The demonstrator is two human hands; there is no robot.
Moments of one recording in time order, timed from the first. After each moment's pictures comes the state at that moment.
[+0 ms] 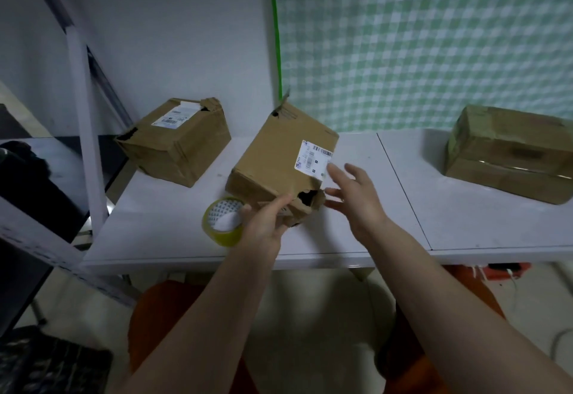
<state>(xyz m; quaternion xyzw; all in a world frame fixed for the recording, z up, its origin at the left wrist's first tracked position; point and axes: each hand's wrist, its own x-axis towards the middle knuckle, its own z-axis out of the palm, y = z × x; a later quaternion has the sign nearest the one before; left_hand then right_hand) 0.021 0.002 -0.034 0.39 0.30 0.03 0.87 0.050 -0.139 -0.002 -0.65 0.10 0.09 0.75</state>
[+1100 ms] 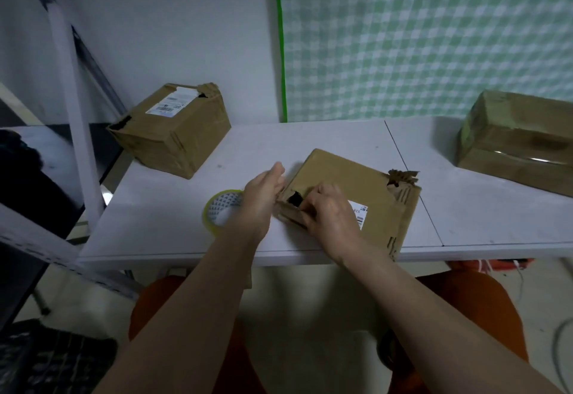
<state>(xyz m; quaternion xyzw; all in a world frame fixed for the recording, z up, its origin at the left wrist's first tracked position) 0.053 0.023 -0.034 0.62 0.23 -0.01 0.75 0.041 -0.107 -0.057 -0.93 -0.20 -0.10 0.30</state>
